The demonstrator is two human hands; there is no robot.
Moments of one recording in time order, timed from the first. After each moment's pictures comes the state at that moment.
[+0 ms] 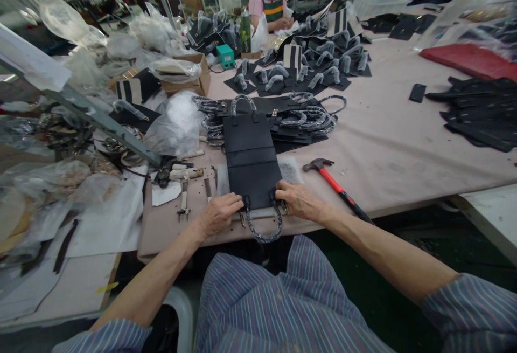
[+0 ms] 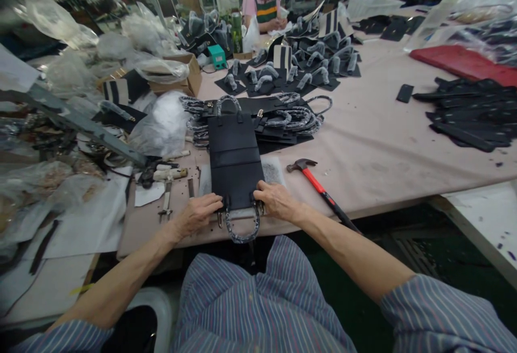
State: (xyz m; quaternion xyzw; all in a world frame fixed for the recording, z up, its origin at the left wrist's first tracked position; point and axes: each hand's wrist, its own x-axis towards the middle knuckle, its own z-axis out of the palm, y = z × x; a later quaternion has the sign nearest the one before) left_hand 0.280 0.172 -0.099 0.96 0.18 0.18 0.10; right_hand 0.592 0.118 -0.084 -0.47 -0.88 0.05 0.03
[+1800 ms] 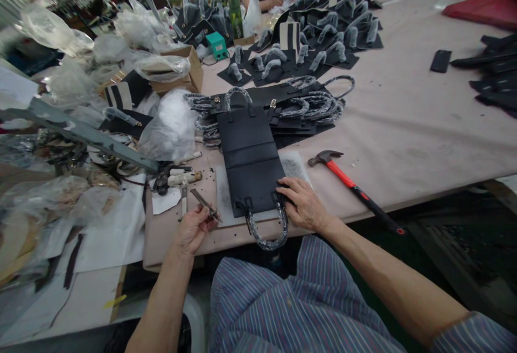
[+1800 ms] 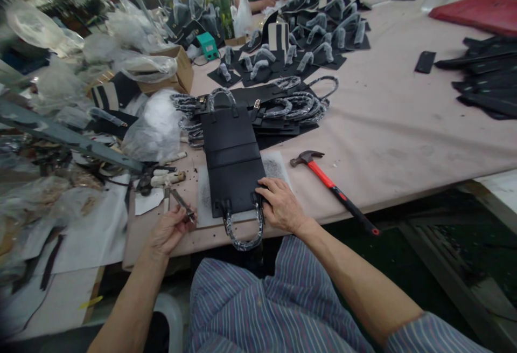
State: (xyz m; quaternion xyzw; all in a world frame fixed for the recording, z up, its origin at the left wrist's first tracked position) left_hand 0.239 0.156 -0.098 0.32 0.51 0.39 0.70; right_hand 0.590 0.100 -0.124 -0.51 -0.79 0.10 0.33
